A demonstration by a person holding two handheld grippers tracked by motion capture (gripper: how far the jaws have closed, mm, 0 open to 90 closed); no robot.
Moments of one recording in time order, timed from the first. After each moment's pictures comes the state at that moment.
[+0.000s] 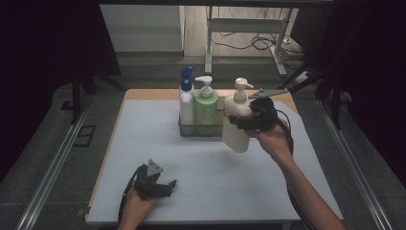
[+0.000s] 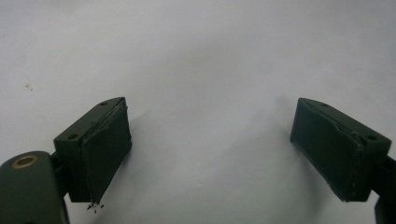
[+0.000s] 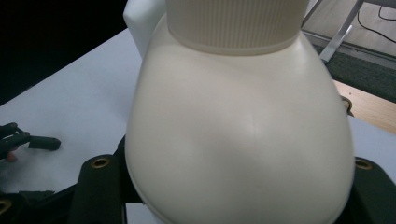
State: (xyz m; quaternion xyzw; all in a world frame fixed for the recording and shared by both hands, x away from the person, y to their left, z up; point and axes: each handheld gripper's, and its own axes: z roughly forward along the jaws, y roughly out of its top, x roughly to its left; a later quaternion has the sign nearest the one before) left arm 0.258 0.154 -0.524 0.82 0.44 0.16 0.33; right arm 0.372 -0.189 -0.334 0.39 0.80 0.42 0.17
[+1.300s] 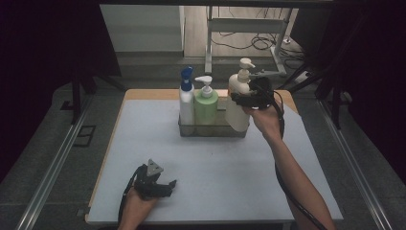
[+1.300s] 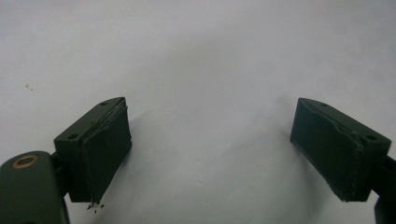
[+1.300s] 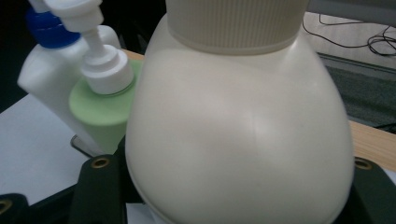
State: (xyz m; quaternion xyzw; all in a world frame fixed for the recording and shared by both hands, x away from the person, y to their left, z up) left arm 0.258 0.154 -0.524 0.82 0.44 0.16 0.33; right arm 0.436 -0.187 -0.331 0.46 0.75 0.42 0.22
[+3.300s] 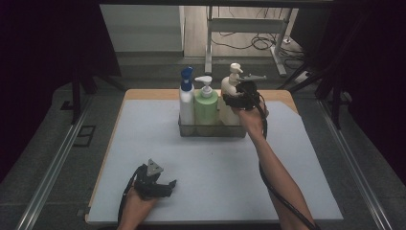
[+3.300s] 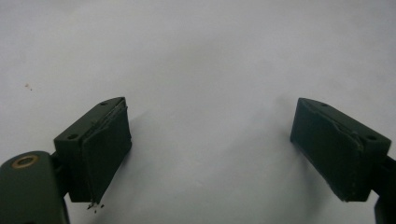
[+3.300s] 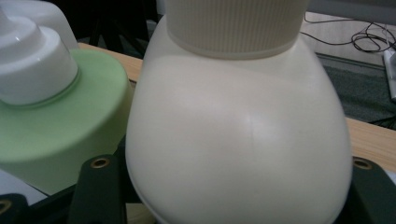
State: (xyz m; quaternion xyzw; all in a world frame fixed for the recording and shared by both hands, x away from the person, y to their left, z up) left arm 0.258 0.155 -0.524 0.82 0.44 0.16 0.33; right arm 0.469 -0.161 -0.376 0.48 0.74 0.40 0.24
